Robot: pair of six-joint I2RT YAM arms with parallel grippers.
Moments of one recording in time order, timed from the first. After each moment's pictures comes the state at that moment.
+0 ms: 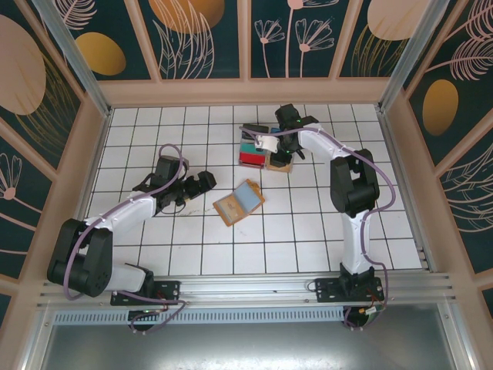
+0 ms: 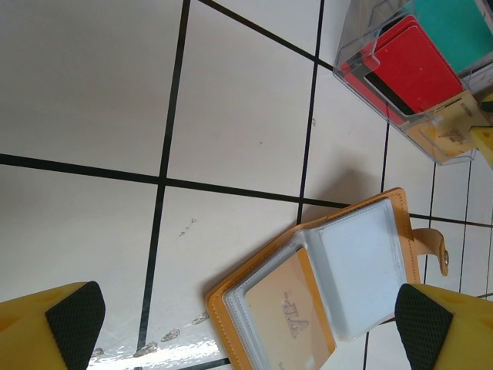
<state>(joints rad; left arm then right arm) -0.33 1.38 0.71 -0.18 0.31 -0.75 0.40 2.12 1.72 -0.81 -0.21 -1.00</state>
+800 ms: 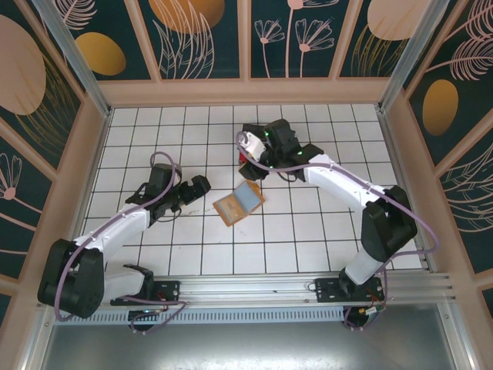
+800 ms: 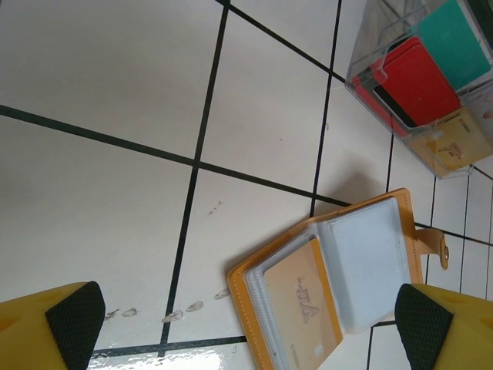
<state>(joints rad) -0.33 1.23 0.60 -0.18 0.24 -0.81 0.67 1.63 1.28 -0.40 -0.35 -0.26</state>
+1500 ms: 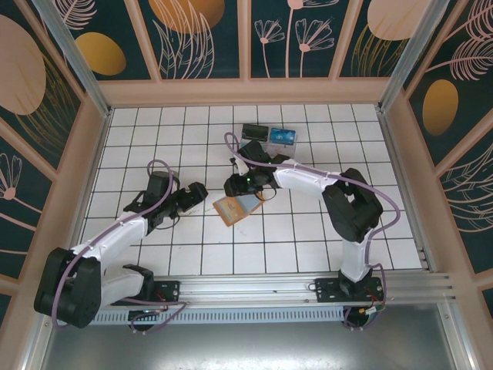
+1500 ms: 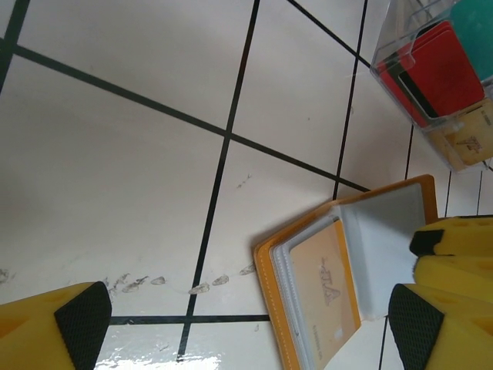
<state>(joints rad) -0.33 1.17 0.52 -0.16 0.24 -0.84 0.76 1.91 1.31 -0.43 -0.36 0.46</state>
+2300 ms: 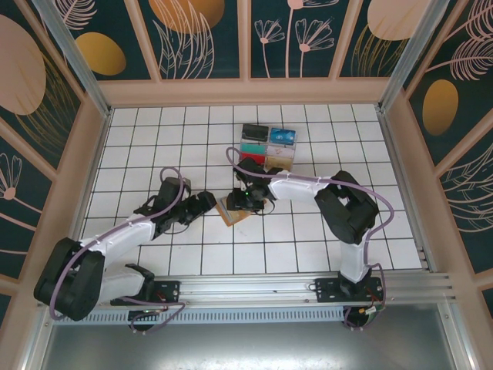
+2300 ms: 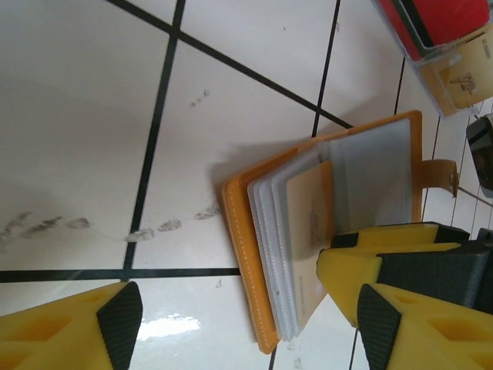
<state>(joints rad) -0.46 1.23 0.47 -0.06 0.28 -0.96 0.83 1.91 1.21 -0.43 -0.28 0.74</state>
